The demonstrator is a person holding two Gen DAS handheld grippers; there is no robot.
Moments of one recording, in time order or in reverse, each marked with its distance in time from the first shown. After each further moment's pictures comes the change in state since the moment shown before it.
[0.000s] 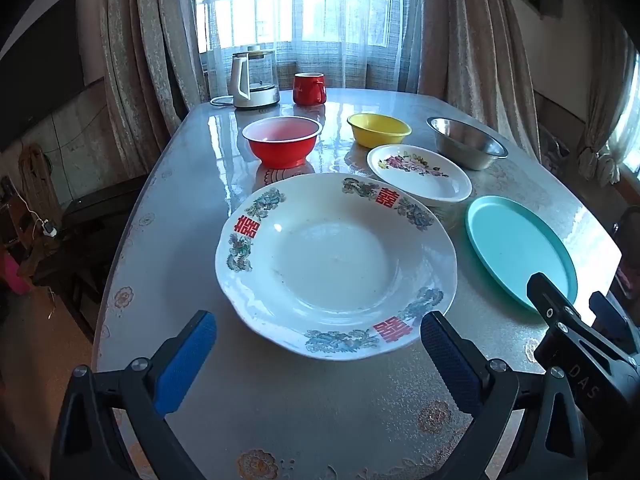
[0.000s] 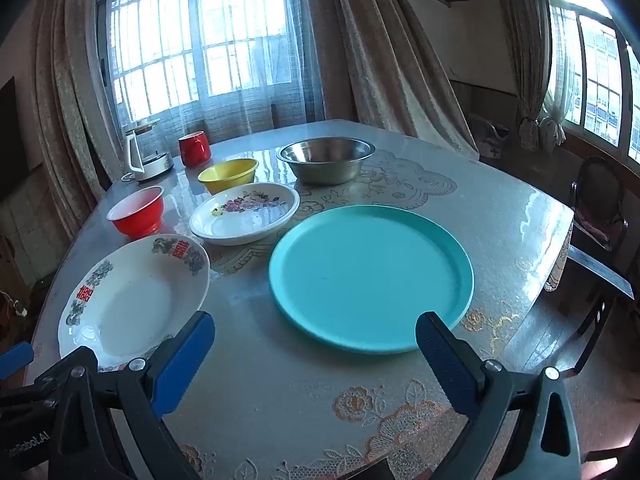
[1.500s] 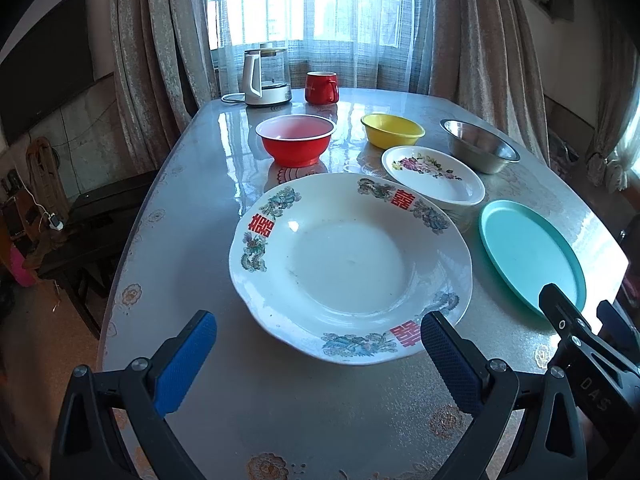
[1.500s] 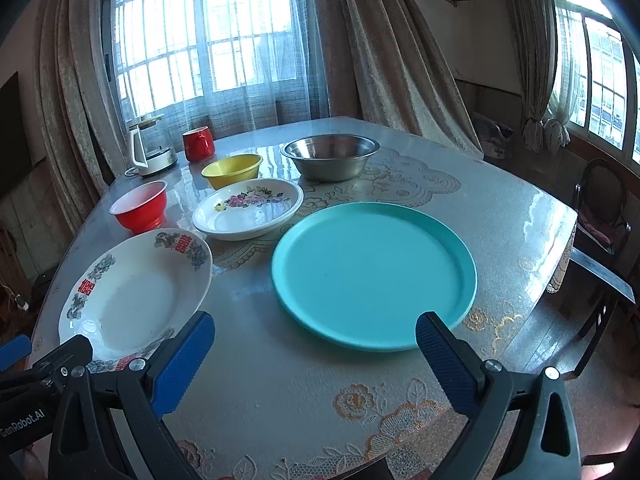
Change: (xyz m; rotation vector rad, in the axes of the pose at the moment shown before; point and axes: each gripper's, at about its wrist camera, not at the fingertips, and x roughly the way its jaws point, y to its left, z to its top) left arm 0.006 0.006 -0.001 -0.027 0.000 0.022; right arm 0.002 -0.001 -0.001 -0.014 0.011 0.011
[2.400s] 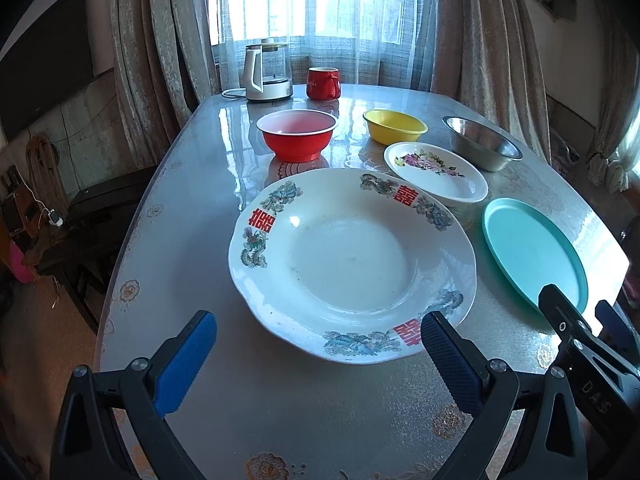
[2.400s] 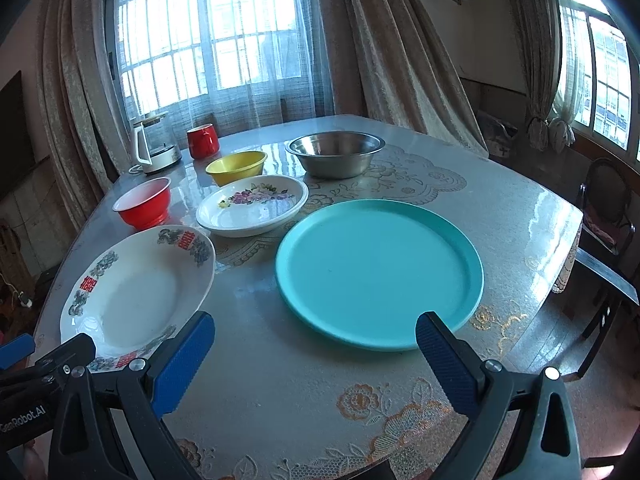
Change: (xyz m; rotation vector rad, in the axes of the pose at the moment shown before) left arm 0.004 0.002 -0.001 -0.007 0.014 0.000; right arm 0.003 -0.001 -0.001 -0.009 0.004 0.023
